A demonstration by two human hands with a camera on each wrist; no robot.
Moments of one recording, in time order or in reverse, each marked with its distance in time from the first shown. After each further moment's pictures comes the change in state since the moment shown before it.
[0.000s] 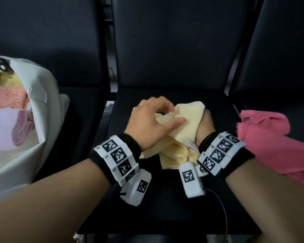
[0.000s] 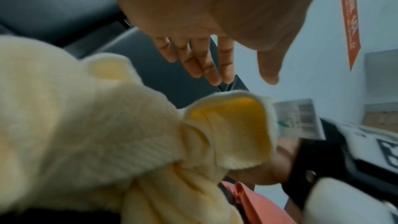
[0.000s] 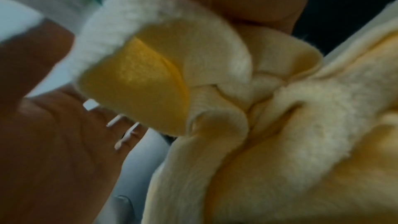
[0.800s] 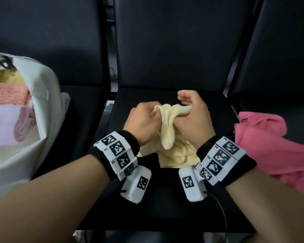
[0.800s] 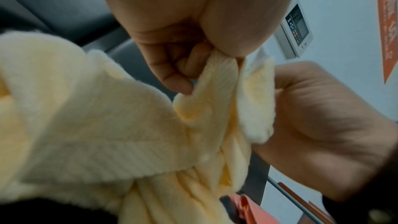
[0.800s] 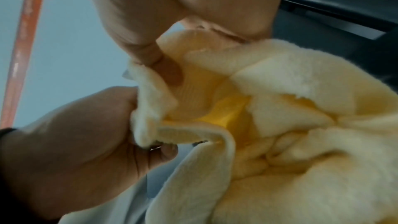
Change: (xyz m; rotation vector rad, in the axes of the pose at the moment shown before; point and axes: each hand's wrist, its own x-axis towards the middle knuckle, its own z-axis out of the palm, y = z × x) left_hand 0.005 -0.003 0.000 -0.092 0.016 -0.133; right_hand -0.015 -0.002 0.002 -0.230 0.012 -0.464
